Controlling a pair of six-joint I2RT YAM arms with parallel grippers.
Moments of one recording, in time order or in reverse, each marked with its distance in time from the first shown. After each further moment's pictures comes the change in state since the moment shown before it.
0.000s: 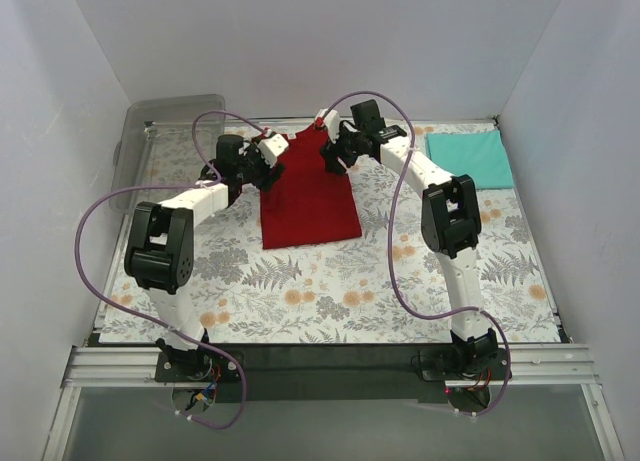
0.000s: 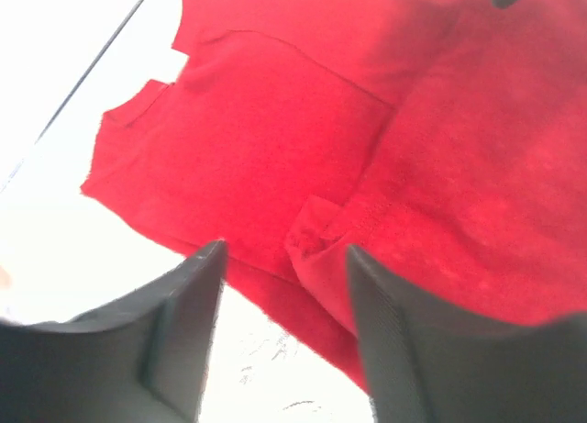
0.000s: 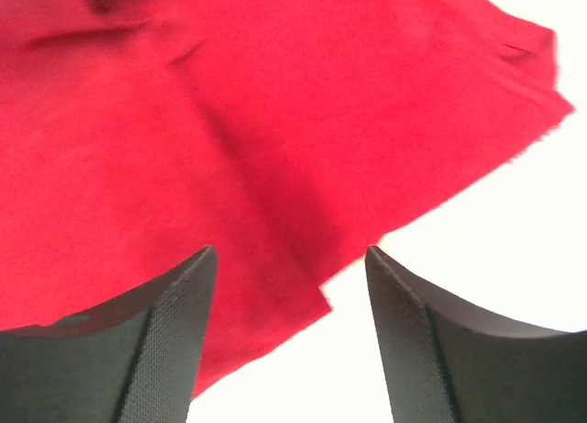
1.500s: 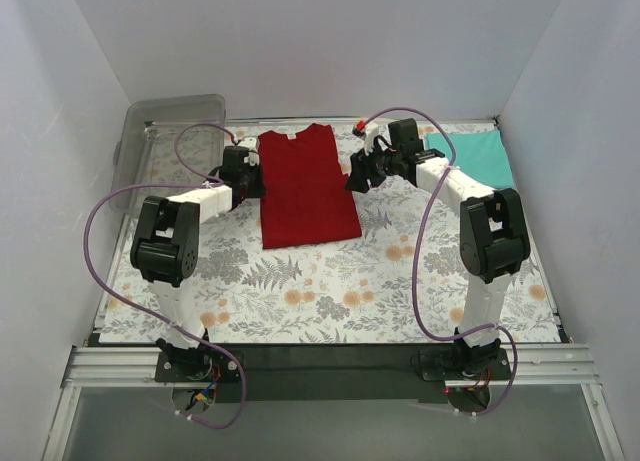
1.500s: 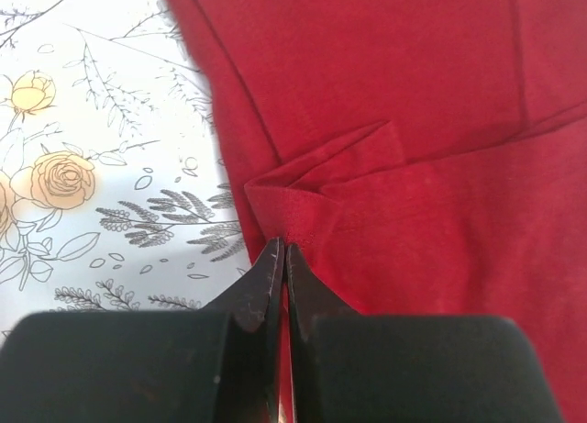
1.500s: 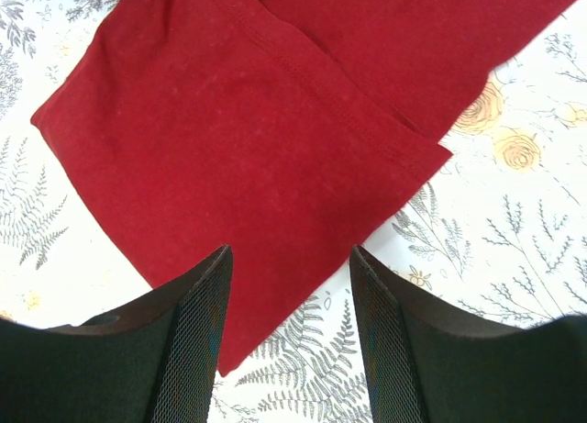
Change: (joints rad) left arm 0.000 0.059 -0.022 -0.091 -0.376 -0.796; right arm -0.097 -0.385 -0.594 0.256 -0.133 0.385
